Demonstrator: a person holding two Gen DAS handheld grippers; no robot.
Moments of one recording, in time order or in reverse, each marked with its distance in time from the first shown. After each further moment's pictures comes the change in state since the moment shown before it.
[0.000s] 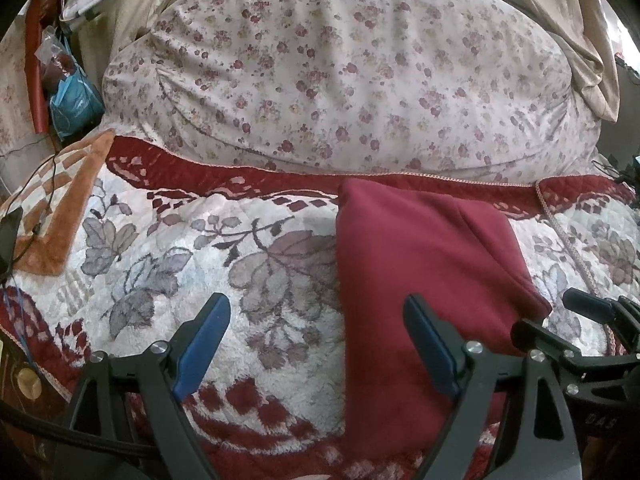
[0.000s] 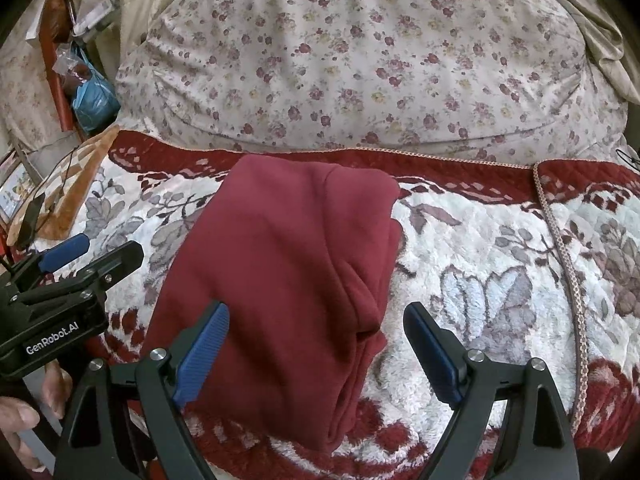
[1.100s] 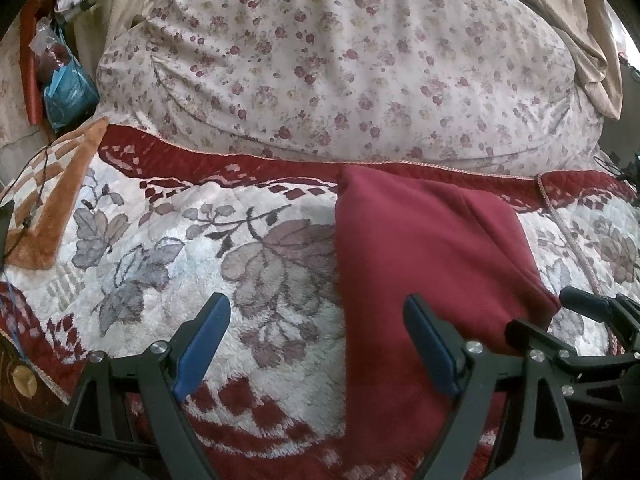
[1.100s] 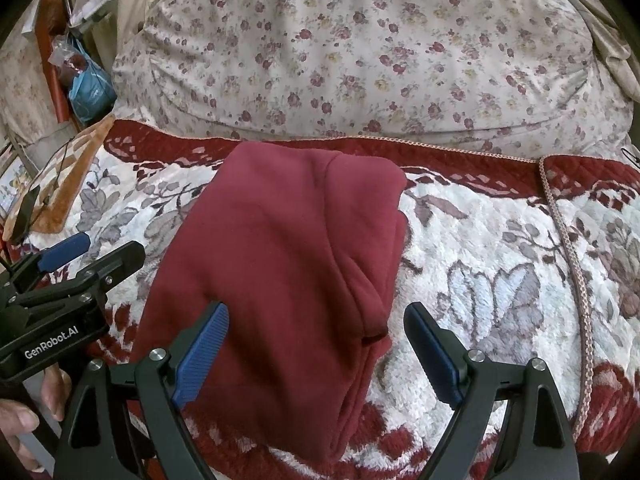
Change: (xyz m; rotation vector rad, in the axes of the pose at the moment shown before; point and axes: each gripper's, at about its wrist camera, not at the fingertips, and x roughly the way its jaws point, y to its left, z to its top) left arm 0.013 0.002 -0.008 -0.001 0.040 -0.009; right arm 0.015 0.002 0.003 -0.006 0.044 -0.006
